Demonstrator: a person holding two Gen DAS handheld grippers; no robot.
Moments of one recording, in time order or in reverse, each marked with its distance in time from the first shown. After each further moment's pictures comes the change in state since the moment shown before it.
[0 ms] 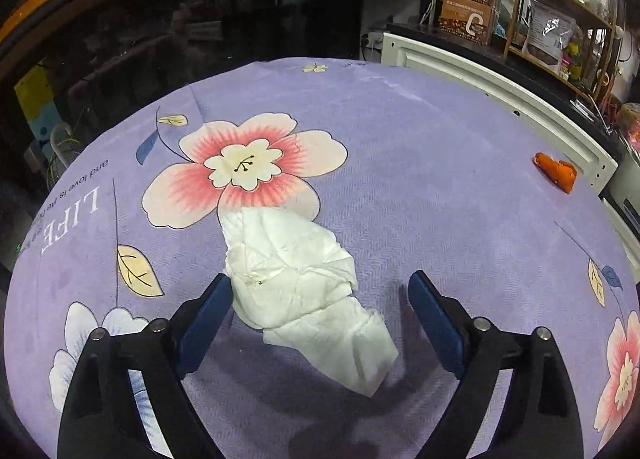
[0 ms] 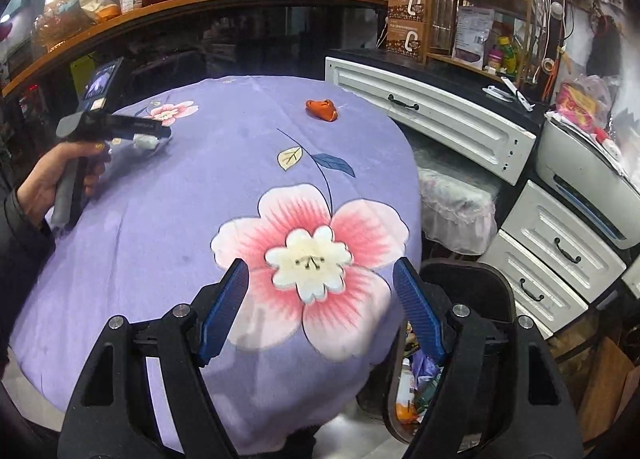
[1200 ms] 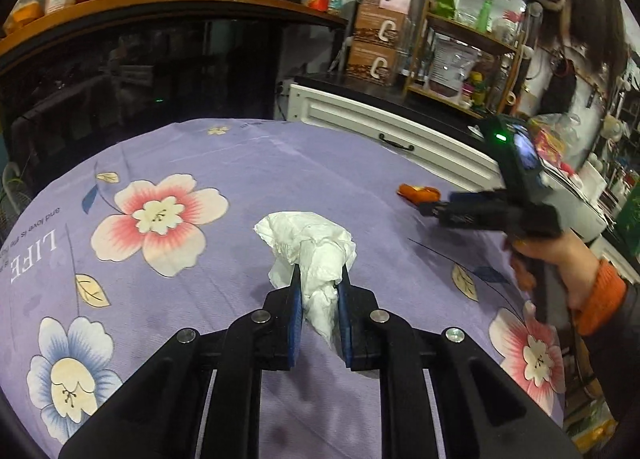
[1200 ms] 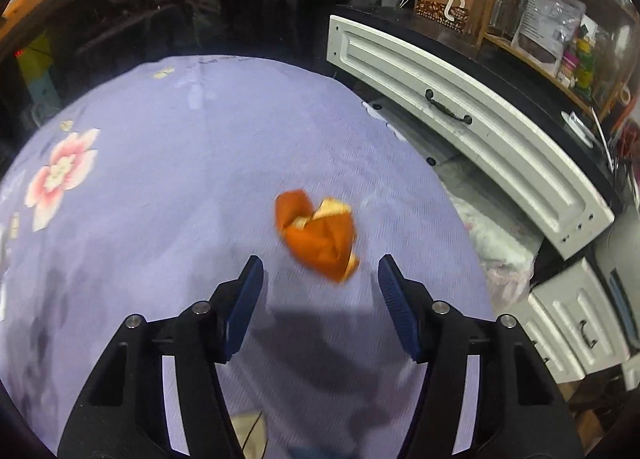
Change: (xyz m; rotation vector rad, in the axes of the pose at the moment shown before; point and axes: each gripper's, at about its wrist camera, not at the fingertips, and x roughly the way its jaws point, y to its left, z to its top) left arm -0.071 -0.042 -0.004 0.082 -0.167 -0.309; right arm 0.248 0.008 0.197 -0.055 0.218 -0.037
